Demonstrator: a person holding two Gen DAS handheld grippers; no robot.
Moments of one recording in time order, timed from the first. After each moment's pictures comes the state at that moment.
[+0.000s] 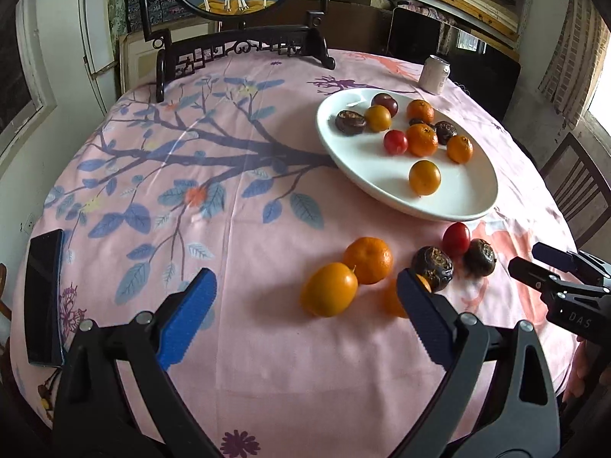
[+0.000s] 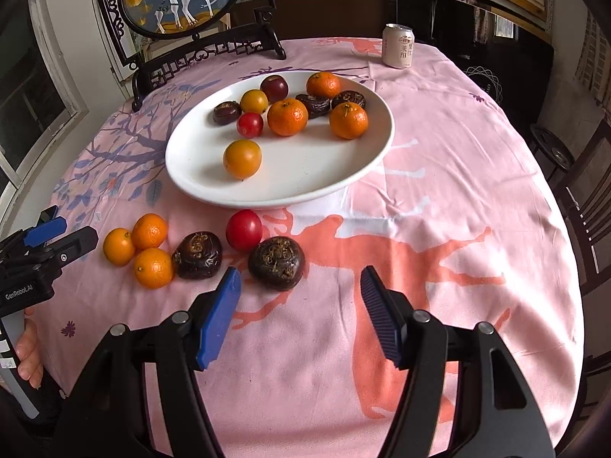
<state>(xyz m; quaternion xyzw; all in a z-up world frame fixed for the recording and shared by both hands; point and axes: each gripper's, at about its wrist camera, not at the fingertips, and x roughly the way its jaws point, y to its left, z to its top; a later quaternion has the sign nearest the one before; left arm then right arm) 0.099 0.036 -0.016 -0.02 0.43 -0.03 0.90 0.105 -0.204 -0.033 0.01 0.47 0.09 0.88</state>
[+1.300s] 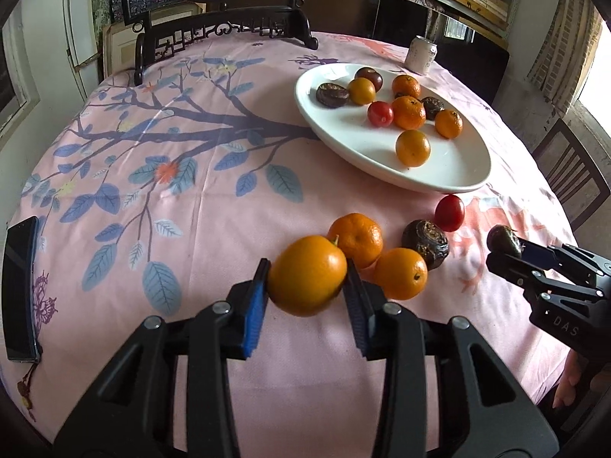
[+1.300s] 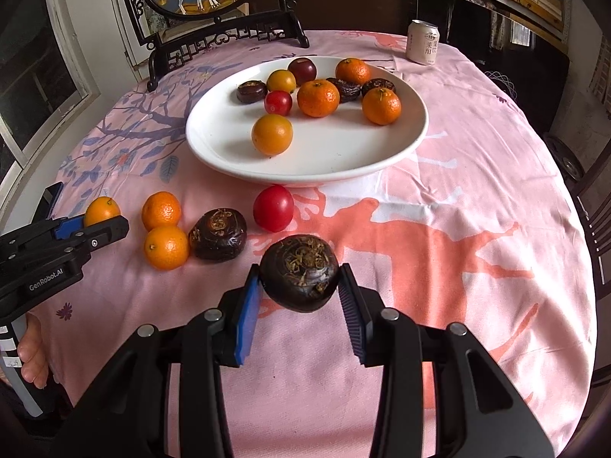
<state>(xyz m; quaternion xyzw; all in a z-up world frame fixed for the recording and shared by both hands) 0.098 0.026 -0.037 -0.03 0.45 -0.07 0.89 0.098 -0.183 -0.047 -0.01 0.47 0.11 0.88</state>
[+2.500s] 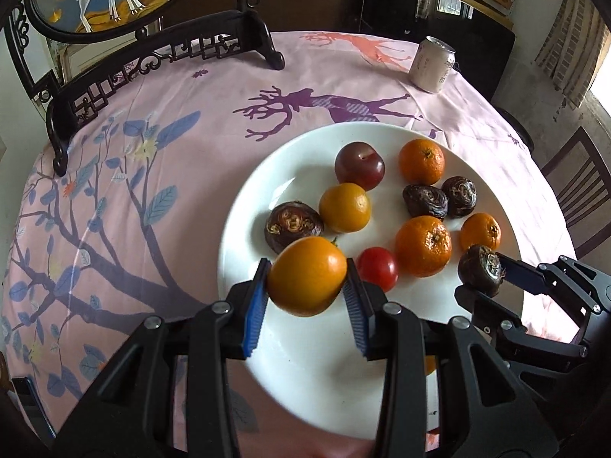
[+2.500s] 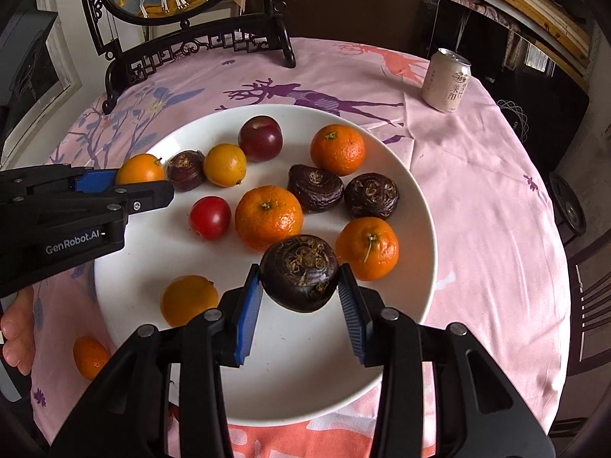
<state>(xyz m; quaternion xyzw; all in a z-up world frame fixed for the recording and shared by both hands) 0.297 -0.036 -0.021 0.01 0.49 -0.08 0.87 0.255 -0.184 -0.037 -0.06 0.48 0.11 0.87</state>
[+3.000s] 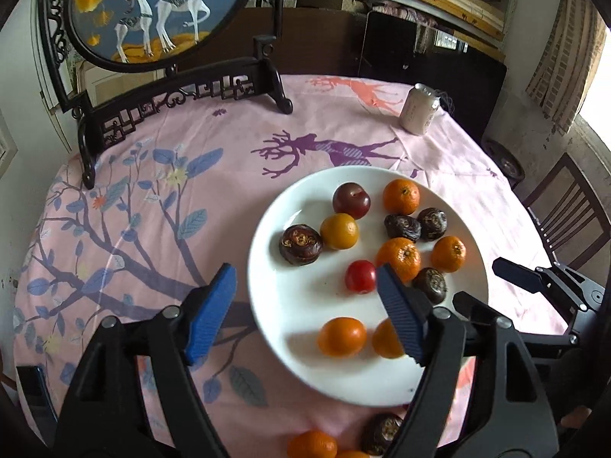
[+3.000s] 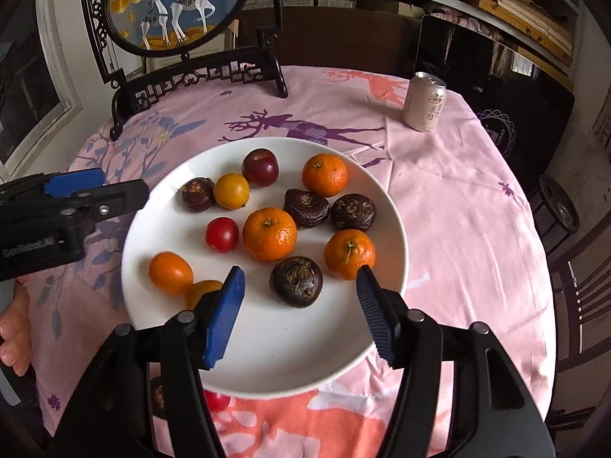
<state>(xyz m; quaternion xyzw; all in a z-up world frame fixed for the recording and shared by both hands) 0.245 -0.015 0.035 -0.01 0.42 -0.09 0.90 0.224 -0.196 0.001 -0.04 0.44 0.10 0.89</state>
